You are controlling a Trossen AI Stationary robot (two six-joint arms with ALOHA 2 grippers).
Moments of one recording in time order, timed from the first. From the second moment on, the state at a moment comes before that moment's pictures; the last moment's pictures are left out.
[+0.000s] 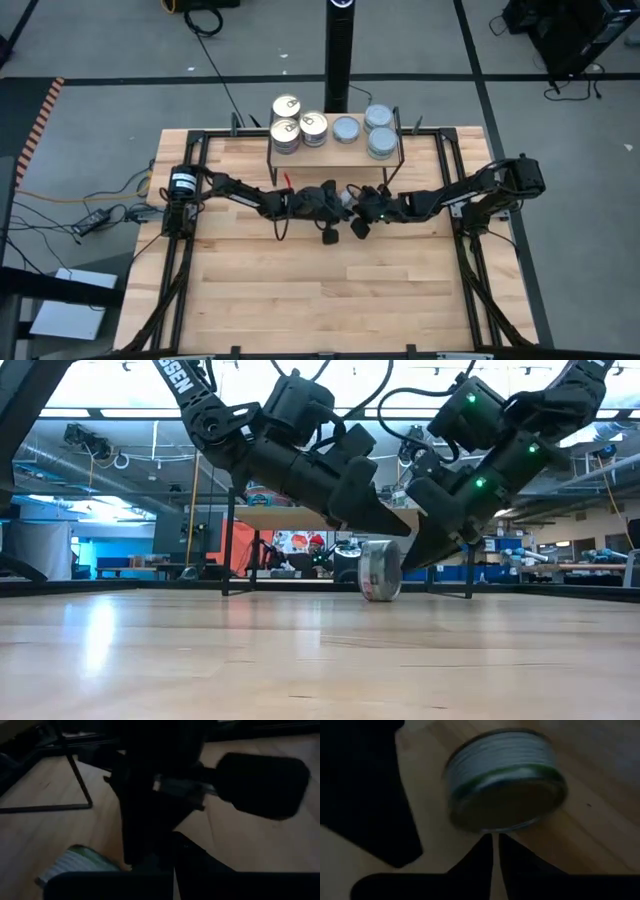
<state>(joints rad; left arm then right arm) 0.05 1.97 1.05 0.54 -0.04 0.10 0.00 1.54 0.59 0.15 0.34 0.55</state>
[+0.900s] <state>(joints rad) 0.02 1.92 1.02 0.46 -0.38 0.05 0.06 1.53 0.59 0.07 0.35 0.57</state>
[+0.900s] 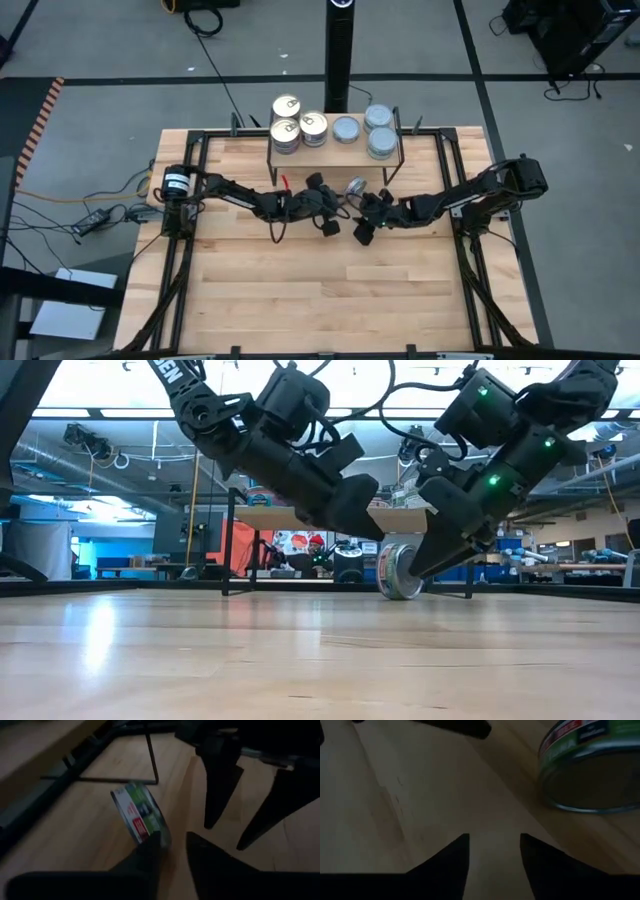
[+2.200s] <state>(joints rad) 0.05 2.00 1.02 0.57 -0.38 -0.12 0.14 1.53 0.59 0.07 0.35 0.63</state>
